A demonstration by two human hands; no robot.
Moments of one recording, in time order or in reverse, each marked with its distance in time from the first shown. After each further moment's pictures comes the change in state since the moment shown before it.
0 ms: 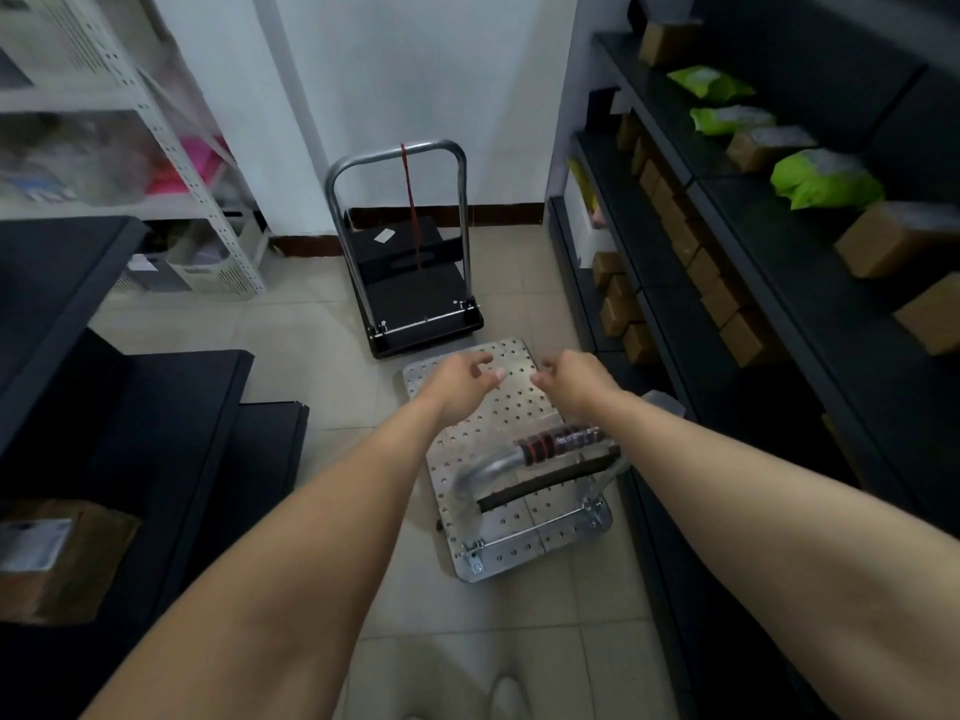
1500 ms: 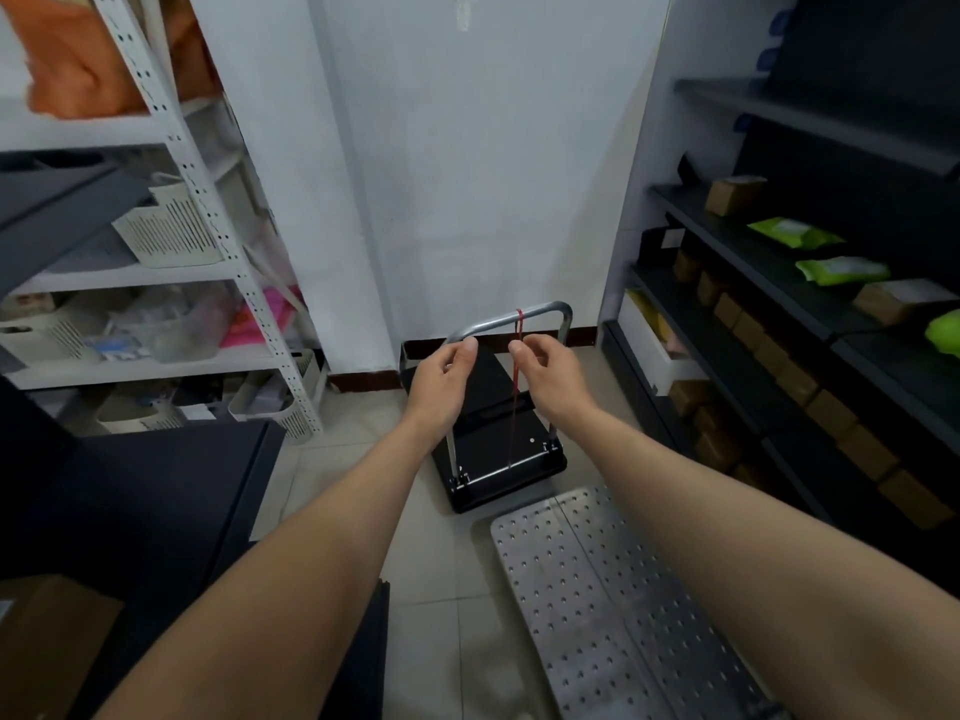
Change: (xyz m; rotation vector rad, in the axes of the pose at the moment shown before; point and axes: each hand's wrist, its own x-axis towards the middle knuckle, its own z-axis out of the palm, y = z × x) left_hand 0.143 -0.057 -0.347 -0.412 0.367 0.315; right_hand 0.191 -0.347 0.009 0.576 0.384 -0.338
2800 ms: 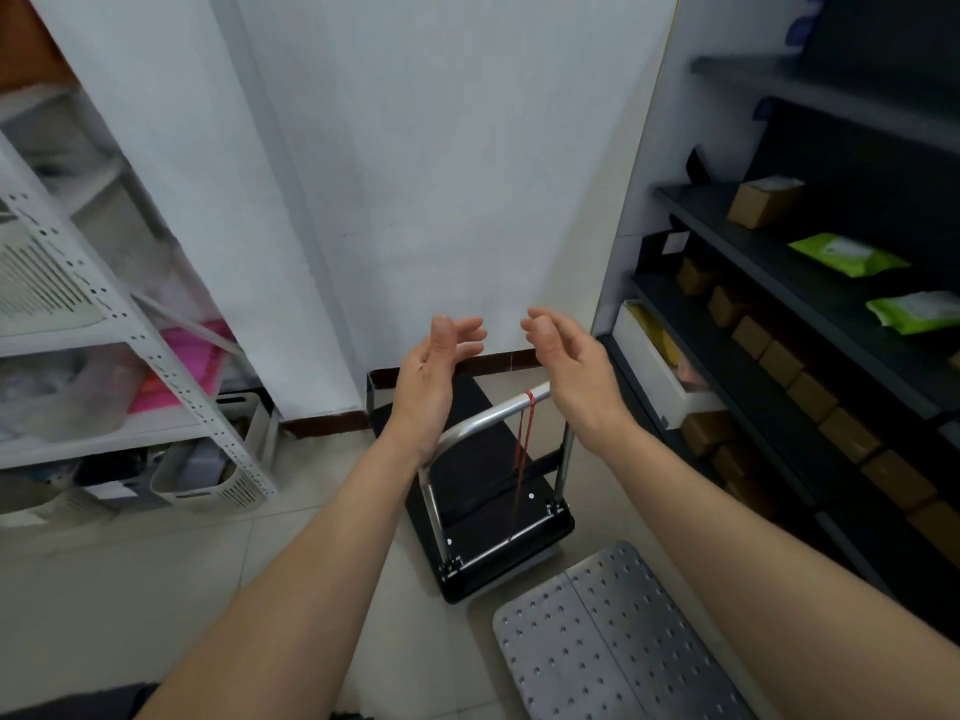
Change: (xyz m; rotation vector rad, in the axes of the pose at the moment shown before) left_hand 0.274 -0.011 0.006 -0.274 -0.129 0.110; right_hand 0.248 -0.015 0.019 0.295 0.058 -0.035
